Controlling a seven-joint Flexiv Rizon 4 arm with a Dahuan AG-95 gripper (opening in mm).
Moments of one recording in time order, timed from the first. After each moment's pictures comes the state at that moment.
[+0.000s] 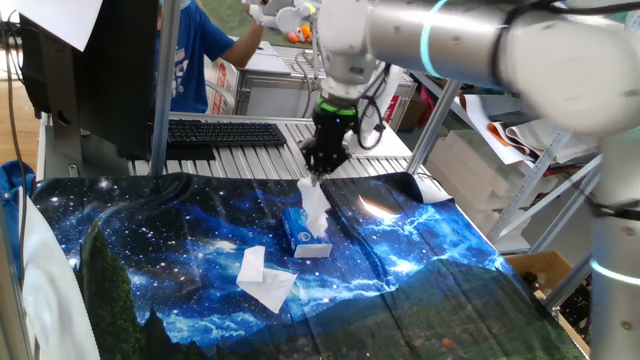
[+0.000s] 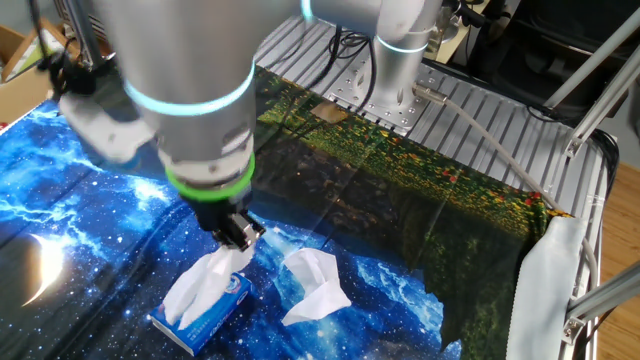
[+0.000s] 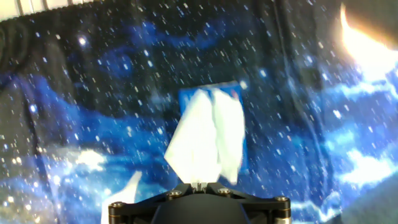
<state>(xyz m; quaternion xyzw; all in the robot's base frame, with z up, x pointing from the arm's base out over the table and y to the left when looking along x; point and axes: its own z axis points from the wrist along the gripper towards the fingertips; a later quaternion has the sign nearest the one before) 0.677 0.011 0.201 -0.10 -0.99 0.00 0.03</state>
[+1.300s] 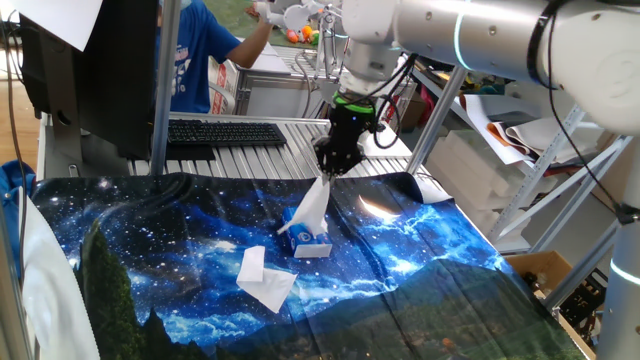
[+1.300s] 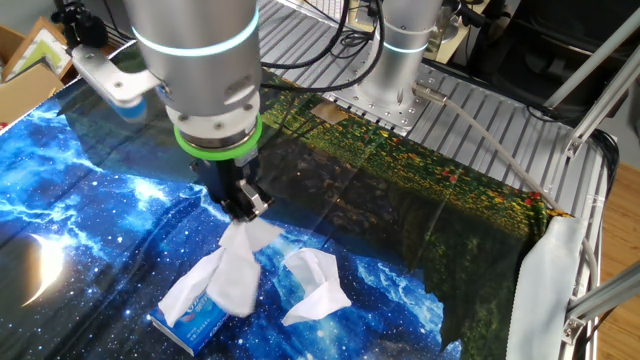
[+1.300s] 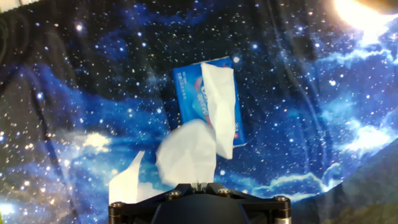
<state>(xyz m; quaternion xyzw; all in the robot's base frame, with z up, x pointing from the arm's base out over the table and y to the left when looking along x) 0.659 0.004 0.218 -0.13 -0.99 -0.02 0.04</state>
